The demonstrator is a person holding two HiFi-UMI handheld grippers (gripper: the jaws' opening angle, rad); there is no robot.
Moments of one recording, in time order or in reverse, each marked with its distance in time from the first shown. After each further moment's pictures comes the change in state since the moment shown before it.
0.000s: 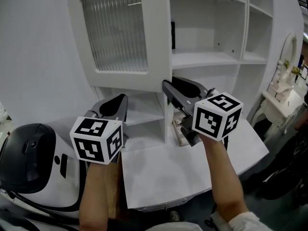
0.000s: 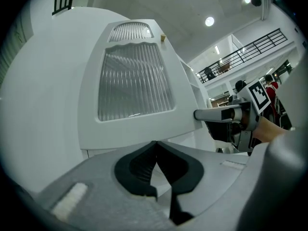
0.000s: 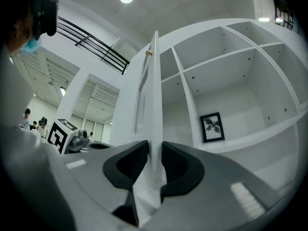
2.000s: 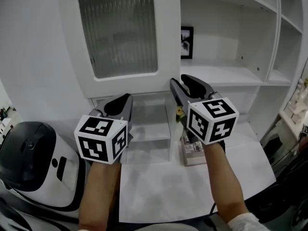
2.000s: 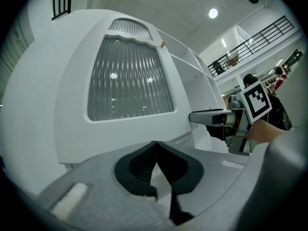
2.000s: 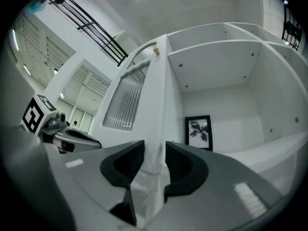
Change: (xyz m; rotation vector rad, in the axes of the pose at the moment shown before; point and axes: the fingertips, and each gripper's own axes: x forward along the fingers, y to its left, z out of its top) left arm 0.093 0.044 0.000 0.006 0.020 0.117; right arm 0.088 -0.109 -0.013 -0.135 0.002 -0.115
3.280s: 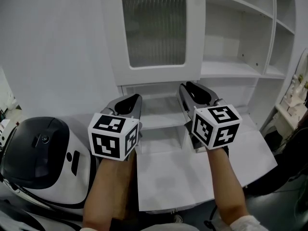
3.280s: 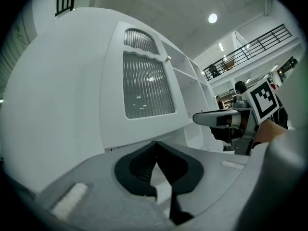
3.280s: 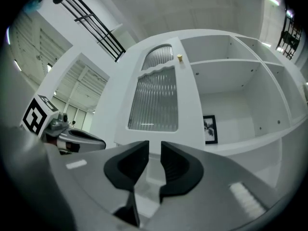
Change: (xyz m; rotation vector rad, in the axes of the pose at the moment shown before) left arm -0.095 0.035 -0.015 -0.014 0.003 -0.066; right arm -0.035 0.113 0.006 0.009 0.048 -0.096
